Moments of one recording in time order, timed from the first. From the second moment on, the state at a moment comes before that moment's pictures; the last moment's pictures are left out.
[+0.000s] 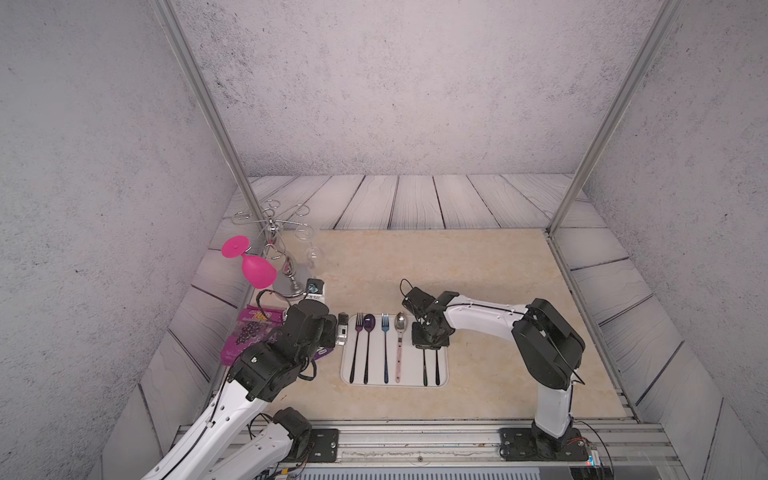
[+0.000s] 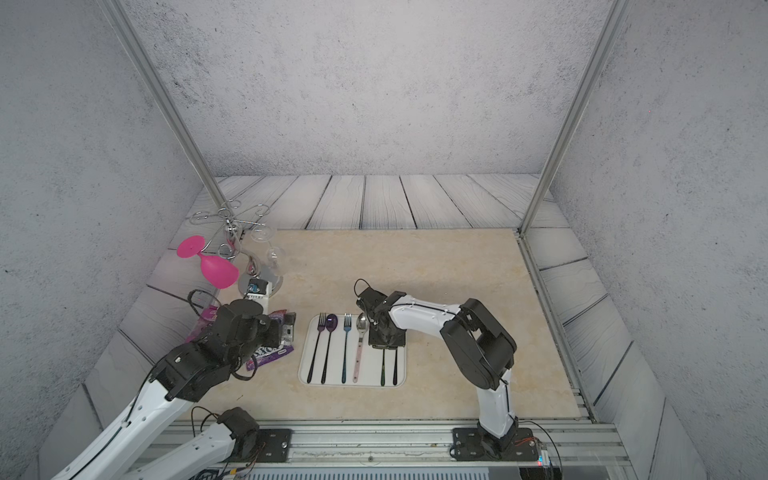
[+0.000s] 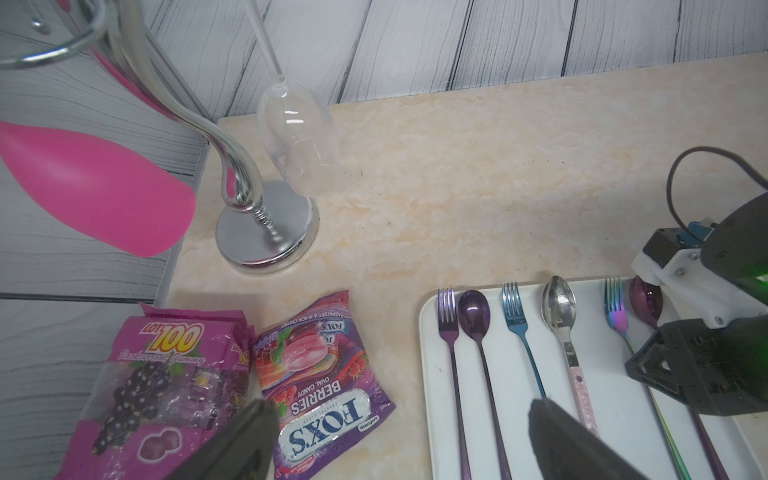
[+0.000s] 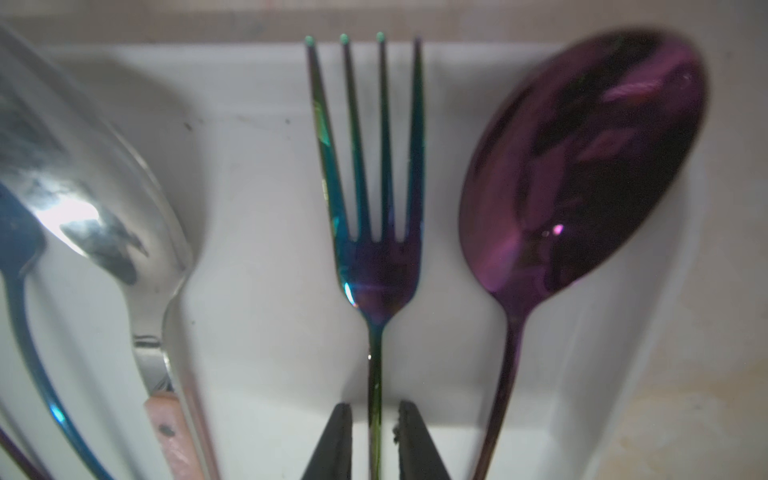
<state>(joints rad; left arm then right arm) -0.62 0.74 0.89 -0.83 -0.42 -0.28 0.84 1.91 1.28 -0.78 -0.02 0.83</state>
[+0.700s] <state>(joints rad) -0.62 1.14 0.85 -0.47 -0.69 -0.25 0.30 1.25 1.12 -0.67 0.08 0.29</state>
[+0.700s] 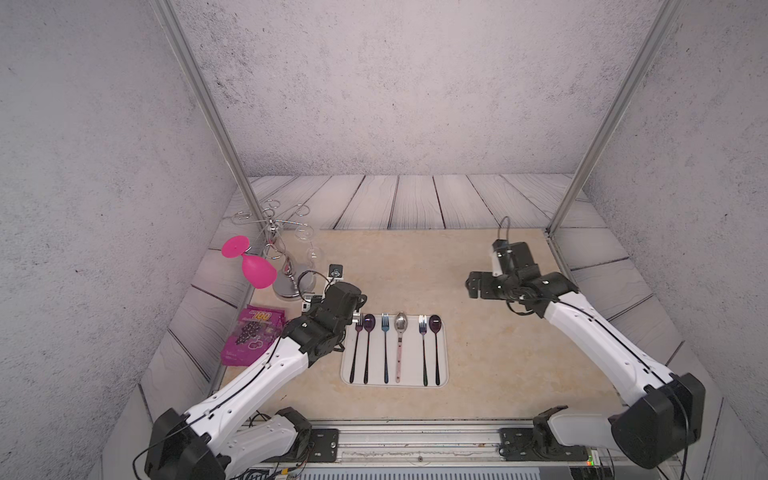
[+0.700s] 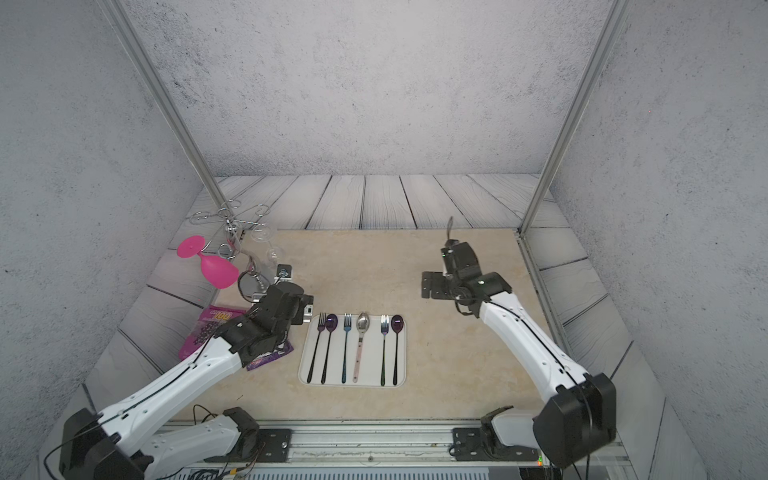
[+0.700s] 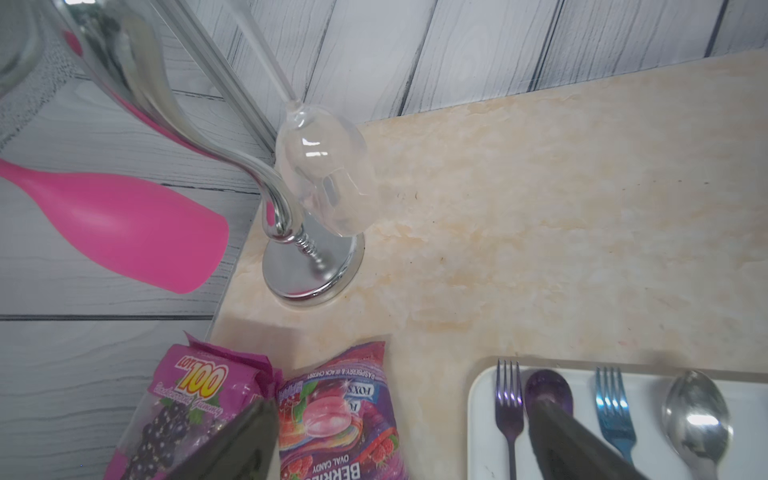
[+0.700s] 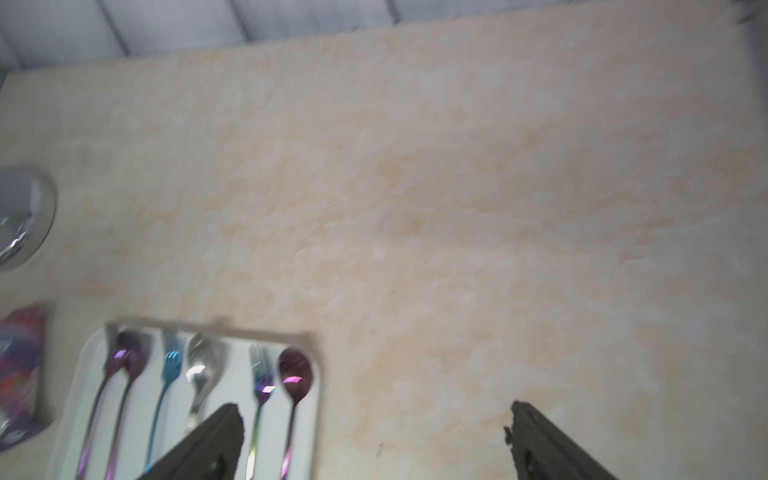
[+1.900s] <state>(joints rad) -0.03 1.54 0.44 0.64 -0.33 0.01 0.04 1.55 0.45 0.65 0.17 0.01</state>
